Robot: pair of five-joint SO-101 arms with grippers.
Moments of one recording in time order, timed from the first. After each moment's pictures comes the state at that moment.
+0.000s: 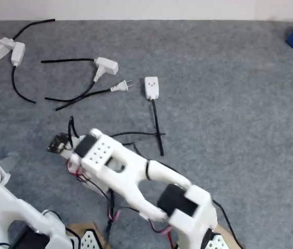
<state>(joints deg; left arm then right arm) -64.1 -29.8 63.3 32.6 -13.4 -62.2 15.9 4.9 78.3 7.3</state>
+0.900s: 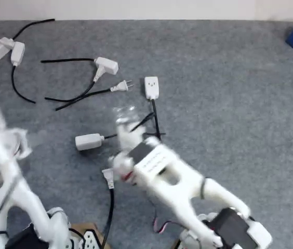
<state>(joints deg) -42.6 -29.7 44.7 57.3 -16.7 -47.3 -14.9 39.1 56.0 -26.2</state>
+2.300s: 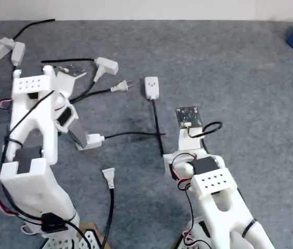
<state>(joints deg) -16.4 20.4 -5.7 93.9 -34.7 -22.5 -42.5 66.8 48.4 -9.7</state>
